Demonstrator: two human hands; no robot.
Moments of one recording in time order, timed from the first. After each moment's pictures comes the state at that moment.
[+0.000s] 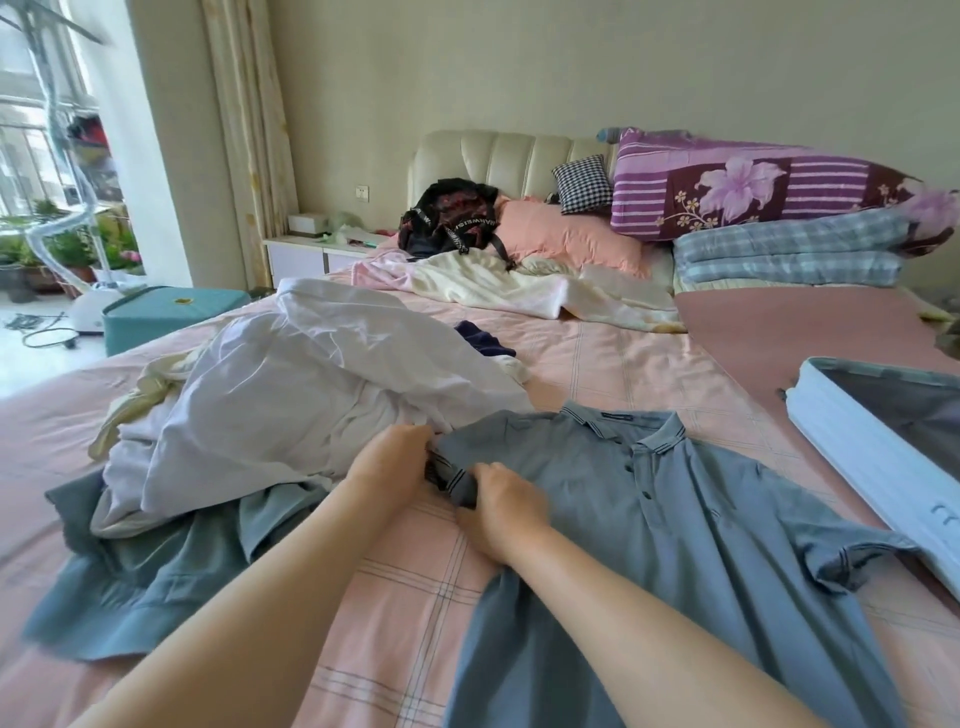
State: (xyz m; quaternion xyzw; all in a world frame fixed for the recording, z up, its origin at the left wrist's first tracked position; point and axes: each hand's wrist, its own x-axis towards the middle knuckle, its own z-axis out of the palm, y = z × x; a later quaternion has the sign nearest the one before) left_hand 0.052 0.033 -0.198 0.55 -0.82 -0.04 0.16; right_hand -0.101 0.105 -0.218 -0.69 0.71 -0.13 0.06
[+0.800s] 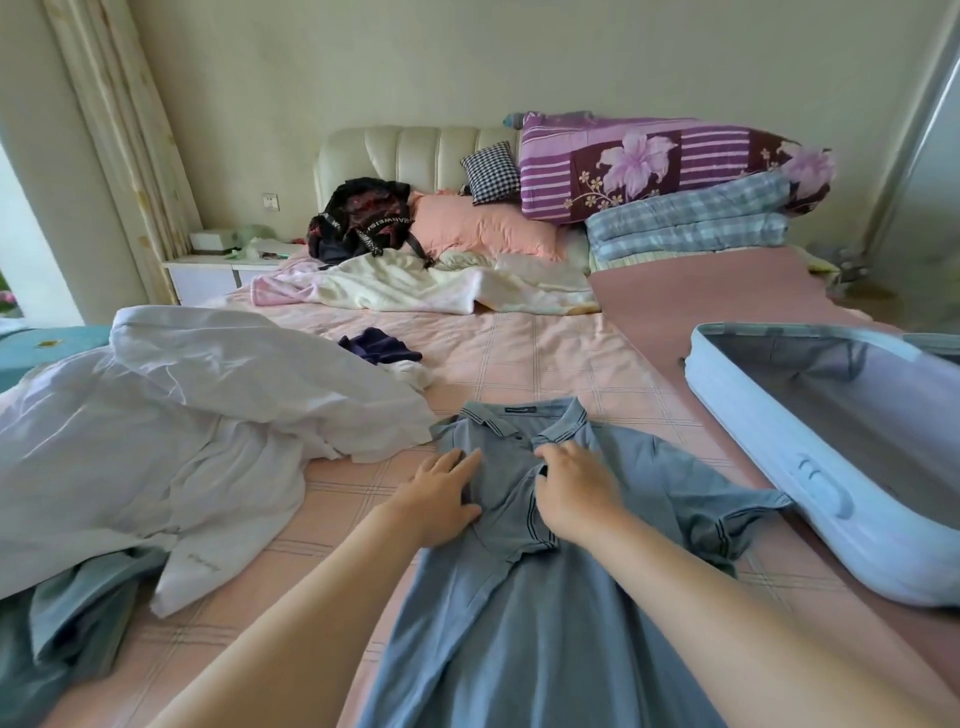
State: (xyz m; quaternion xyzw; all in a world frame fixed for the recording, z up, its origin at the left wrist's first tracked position) left_hand -0.123 0.056 -0.215 0.44 -0.89 -0.13 0.00; right_hand -0.306 0.136 -0.211 -0.59 0.79 -0.15 0.02
